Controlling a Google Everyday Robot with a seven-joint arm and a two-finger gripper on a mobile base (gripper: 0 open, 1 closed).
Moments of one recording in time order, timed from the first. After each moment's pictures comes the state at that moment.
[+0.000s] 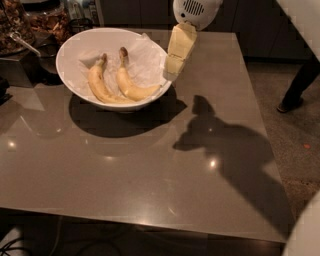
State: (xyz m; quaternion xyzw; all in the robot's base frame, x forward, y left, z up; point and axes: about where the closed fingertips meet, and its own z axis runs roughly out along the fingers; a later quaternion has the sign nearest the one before) arm 0.600 -0.064 0.990 -0.57 0.80 -0.01 0.16
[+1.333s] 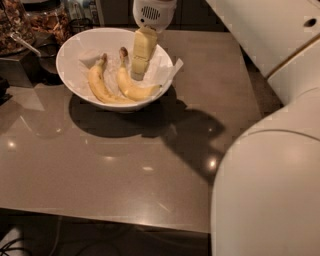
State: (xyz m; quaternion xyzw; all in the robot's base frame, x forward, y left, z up) arm 0.636 0.016 0.970 -0.63 0.76 0.01 0.15
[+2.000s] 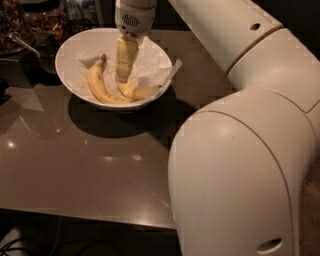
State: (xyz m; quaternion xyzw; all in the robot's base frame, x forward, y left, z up) arm 0.654 0.060 0.943 -0.64 0.75 0.04 0.12
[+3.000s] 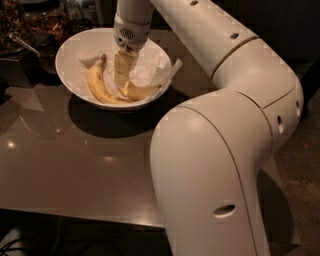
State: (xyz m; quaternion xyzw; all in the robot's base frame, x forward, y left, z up) arm 0.668 0.079 0.902 -0.63 0.77 0.09 0.10
